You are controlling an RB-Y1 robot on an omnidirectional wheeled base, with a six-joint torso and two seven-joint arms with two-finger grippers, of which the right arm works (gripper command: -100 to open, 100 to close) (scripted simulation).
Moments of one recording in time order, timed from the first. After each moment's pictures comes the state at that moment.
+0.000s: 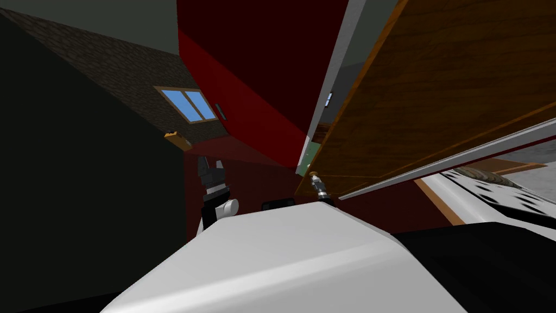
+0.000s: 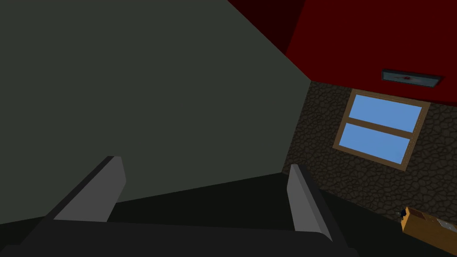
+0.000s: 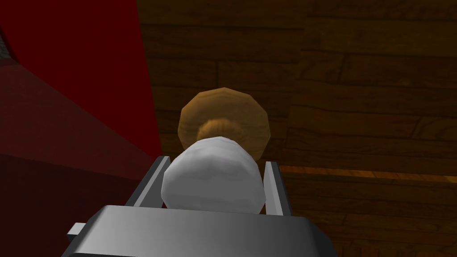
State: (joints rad) arm 0.23 -0.50 0.39 -0.90 -0.70 -0.97 -1.56
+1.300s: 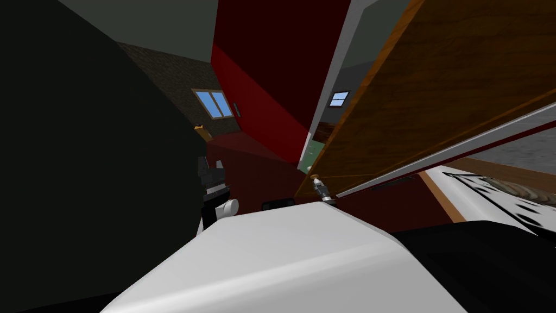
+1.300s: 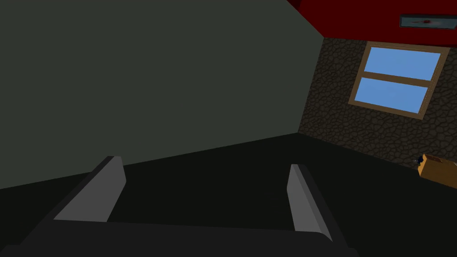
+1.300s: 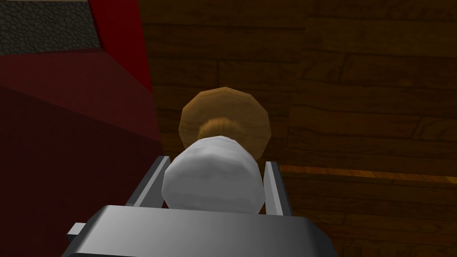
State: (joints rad) arm 0.28 -0.57 0.48 -0.86 -0.66 -1.08 -1.66
